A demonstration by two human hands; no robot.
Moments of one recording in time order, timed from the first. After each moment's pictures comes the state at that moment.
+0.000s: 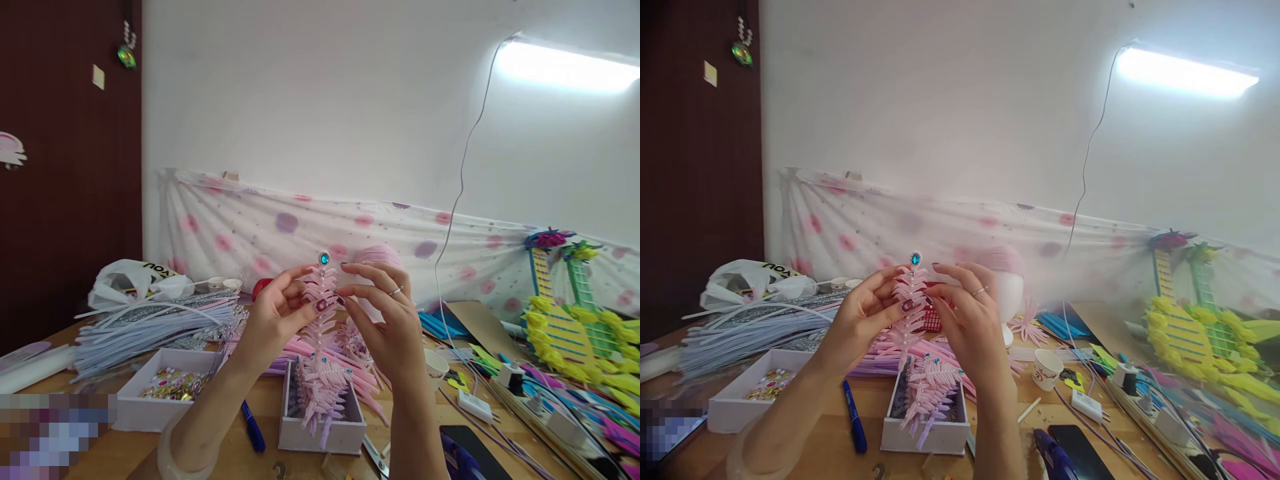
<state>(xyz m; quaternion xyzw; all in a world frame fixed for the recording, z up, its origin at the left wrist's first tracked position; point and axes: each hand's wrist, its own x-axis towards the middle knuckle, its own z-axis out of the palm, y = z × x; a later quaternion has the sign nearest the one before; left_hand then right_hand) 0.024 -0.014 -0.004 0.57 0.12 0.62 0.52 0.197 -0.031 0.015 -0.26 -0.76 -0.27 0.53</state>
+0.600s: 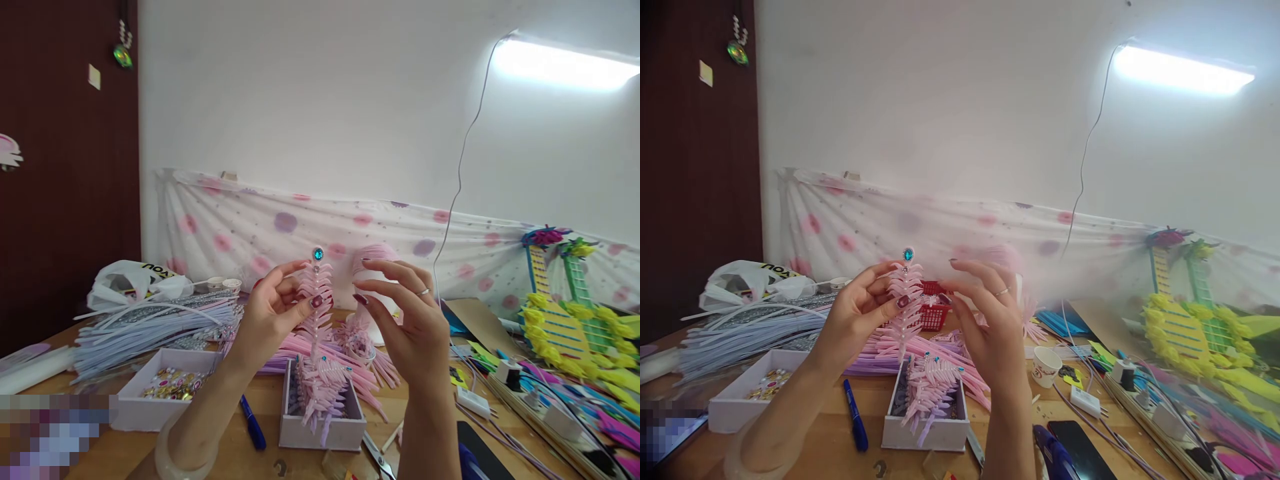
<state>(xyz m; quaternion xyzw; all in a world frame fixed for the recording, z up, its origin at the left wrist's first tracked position) 0.020 -0.016 -0.001 0.58 0.15 0.64 0.48 0.210 -0.044 0.017 -0.28 -0.74 -0.26 0.56</state>
